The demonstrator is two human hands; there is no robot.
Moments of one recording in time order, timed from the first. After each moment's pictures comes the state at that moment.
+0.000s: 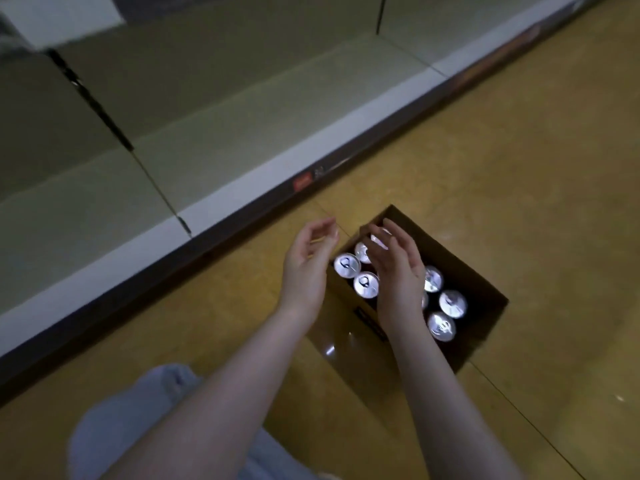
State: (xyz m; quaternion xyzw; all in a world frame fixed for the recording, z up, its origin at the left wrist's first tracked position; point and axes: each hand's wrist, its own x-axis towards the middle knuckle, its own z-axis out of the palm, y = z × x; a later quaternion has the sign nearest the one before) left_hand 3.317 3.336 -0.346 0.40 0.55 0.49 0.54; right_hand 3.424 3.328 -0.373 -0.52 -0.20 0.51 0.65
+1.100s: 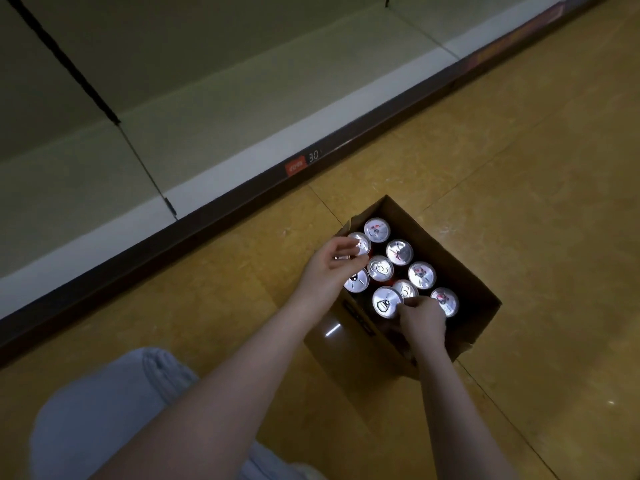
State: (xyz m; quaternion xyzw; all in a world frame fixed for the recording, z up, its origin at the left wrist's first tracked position) left_hand 3.355 3.336 -0.384 0.43 0.55 0.33 0.64; right_hand 3.519 3.296 -0.467 -0.86 -0.30 0.38 0.19
